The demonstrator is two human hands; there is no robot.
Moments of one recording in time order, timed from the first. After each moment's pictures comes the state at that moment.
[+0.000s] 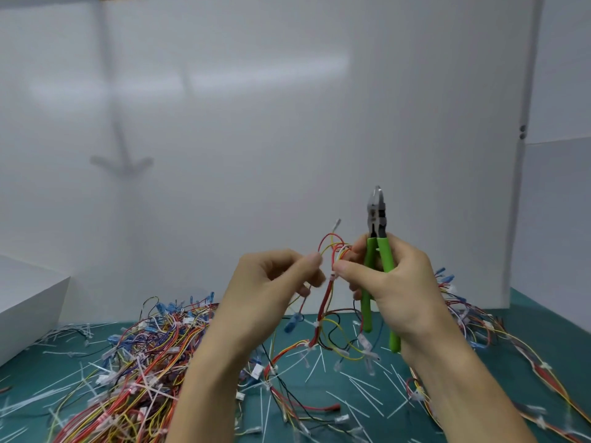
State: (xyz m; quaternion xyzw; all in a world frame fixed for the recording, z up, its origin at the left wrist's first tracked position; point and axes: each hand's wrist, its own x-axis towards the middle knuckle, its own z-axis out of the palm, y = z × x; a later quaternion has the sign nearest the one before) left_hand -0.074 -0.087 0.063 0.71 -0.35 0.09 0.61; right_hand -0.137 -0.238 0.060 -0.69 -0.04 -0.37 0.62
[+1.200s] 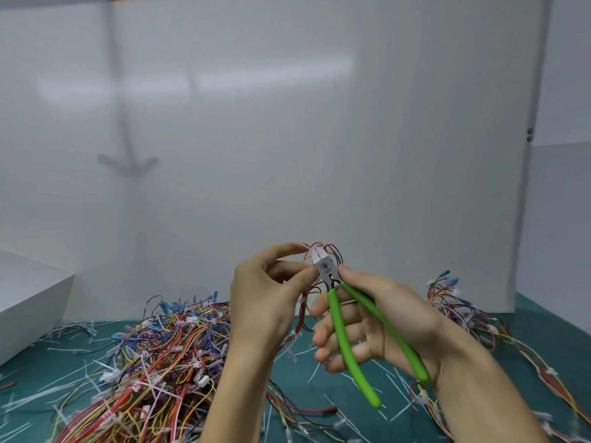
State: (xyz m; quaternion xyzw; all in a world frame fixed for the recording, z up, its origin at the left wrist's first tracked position) left_hand -0.061 -0.103 0.045 0.65 -0.26 0.14 0.70; right_hand -0.140 -0.241 0.059 -0.66 -0.05 0.08 0.74
